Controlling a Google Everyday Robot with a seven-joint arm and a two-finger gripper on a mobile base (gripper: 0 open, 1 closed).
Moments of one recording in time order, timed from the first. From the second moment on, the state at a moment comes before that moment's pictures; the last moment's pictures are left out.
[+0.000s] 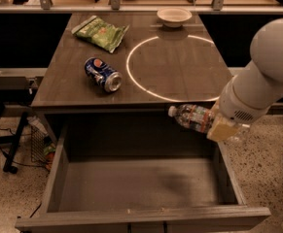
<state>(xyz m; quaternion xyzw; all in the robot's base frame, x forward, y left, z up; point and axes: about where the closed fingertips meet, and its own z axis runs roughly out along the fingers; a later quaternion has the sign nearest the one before) 0.471 -0.193 0.816 -0.58 0.80 -0.01 0.15</state>
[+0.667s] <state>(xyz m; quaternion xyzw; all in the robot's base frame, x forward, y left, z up) 0.515 -0.192 0.886 -0.59 0.79 -0.02 0.17</state>
